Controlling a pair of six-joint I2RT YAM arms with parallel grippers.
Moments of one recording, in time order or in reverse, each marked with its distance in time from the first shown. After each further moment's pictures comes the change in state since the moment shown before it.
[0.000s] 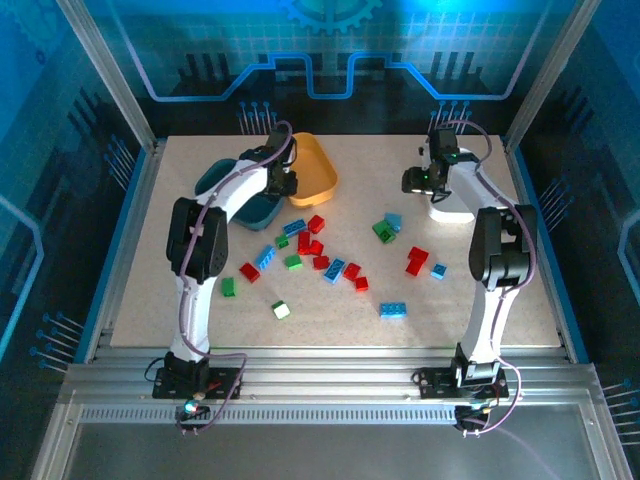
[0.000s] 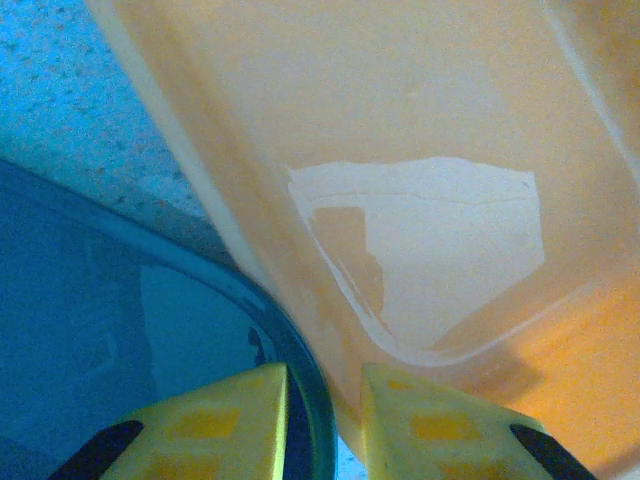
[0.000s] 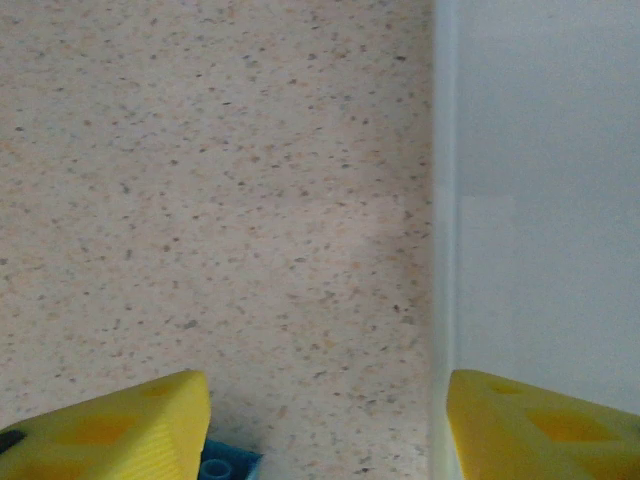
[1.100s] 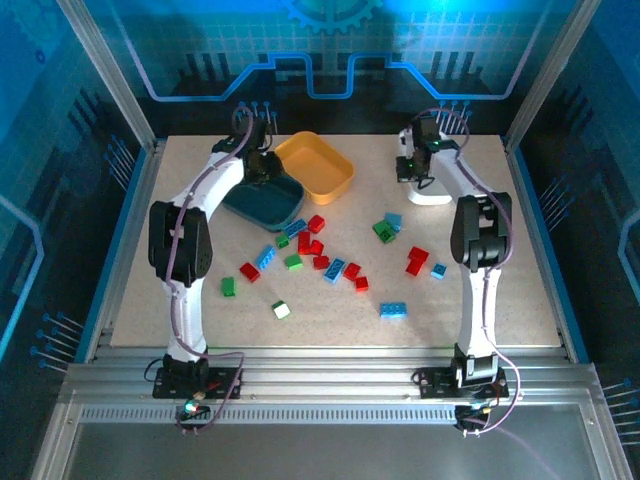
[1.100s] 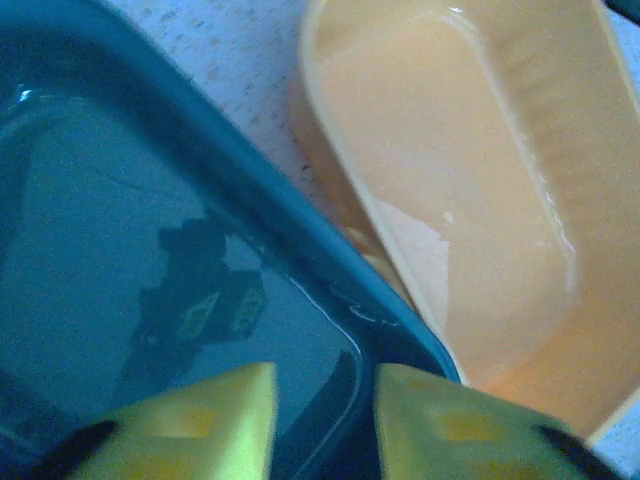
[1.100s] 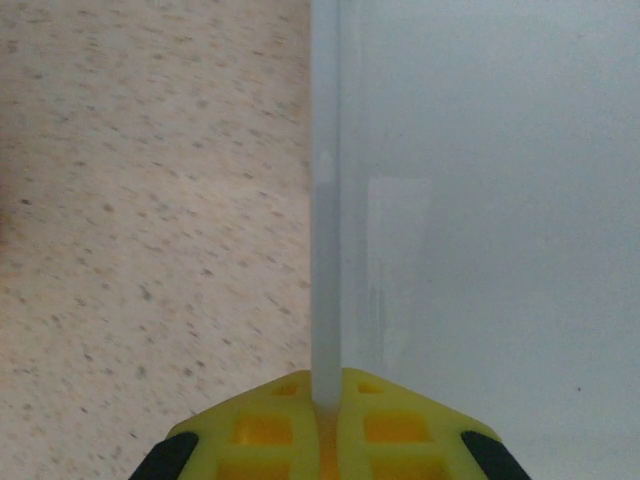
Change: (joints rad) left arm 0.120 -0.095 -0.026 0.023 0.153 -0.362; right arm 0.069 0.272 0.356 -0.061 0.010 -0.101
